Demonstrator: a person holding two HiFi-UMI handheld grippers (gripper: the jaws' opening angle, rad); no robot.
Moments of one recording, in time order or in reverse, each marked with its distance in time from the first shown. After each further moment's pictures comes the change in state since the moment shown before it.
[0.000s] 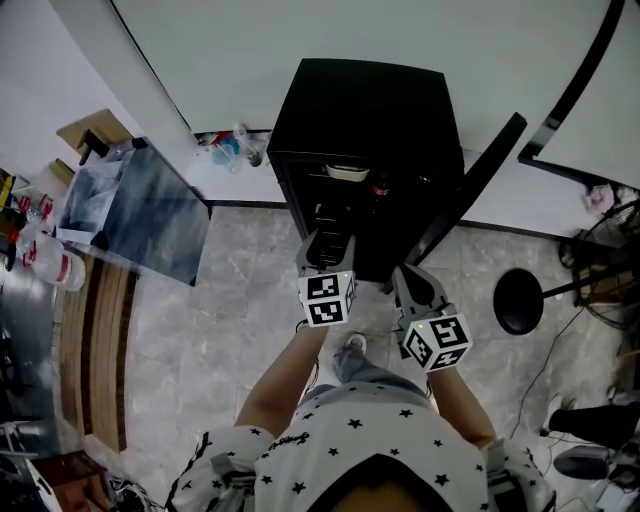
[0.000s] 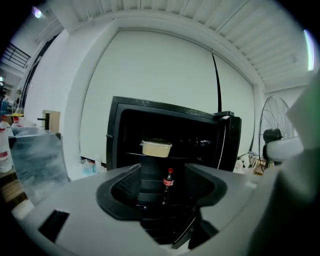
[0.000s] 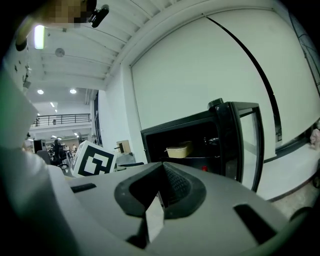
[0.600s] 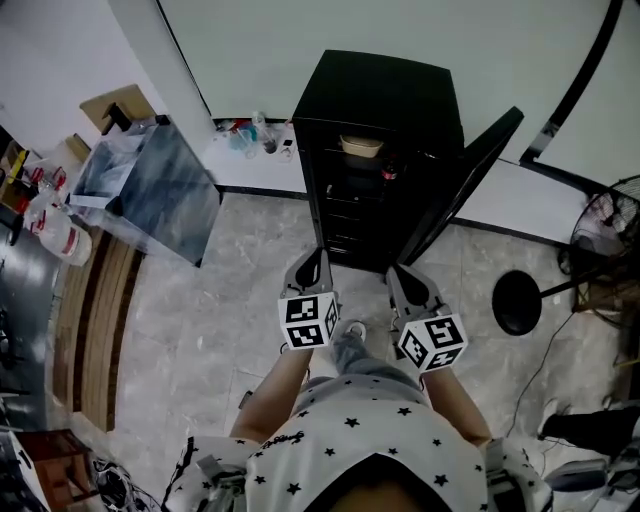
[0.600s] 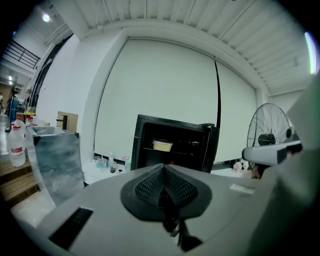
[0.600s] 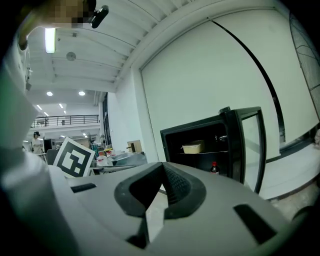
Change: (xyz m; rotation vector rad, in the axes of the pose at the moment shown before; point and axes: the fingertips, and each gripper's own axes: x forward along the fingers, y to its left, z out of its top) left arm -0.156 0.006 -0.015 -0.035 -0.013 0.059; right arm -0.071 0.074 -0.018 -0.021 -0.012 0.079
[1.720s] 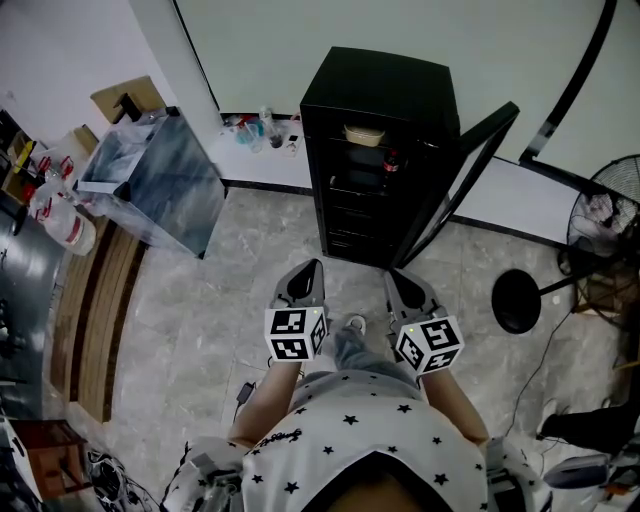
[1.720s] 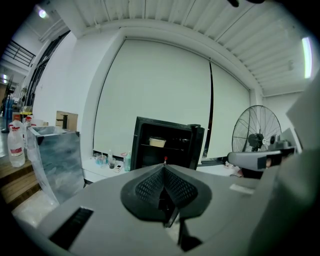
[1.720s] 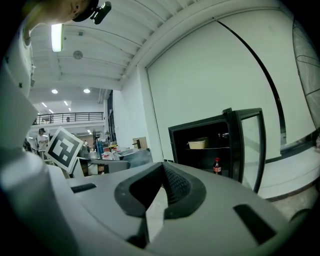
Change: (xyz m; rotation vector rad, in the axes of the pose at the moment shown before) left arm -0.086 -0.015 -0.011 0.005 0.032 -0.054; right arm -0.047 0.038 -0.018 -0.034 0.025 0.040
